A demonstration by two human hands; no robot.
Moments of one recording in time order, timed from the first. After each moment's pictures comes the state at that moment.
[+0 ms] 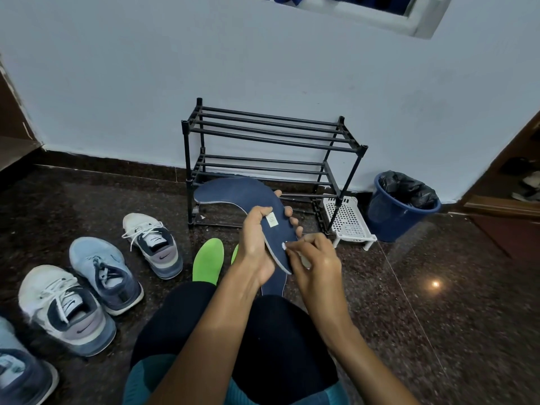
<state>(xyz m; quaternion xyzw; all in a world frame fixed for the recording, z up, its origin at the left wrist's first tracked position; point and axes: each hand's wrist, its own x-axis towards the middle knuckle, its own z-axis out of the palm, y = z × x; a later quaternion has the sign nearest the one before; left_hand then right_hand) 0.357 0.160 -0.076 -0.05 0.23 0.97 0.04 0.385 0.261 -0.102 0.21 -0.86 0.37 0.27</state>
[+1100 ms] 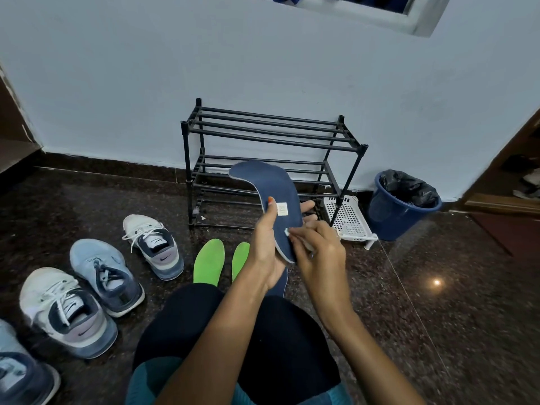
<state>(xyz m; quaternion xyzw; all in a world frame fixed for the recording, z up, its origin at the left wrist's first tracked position) 0.359 0.167 -0.078 -0.06 0.36 0.93 0.08 0.371 0.258 -0.091 0.19 -0.86 0.37 0.29</state>
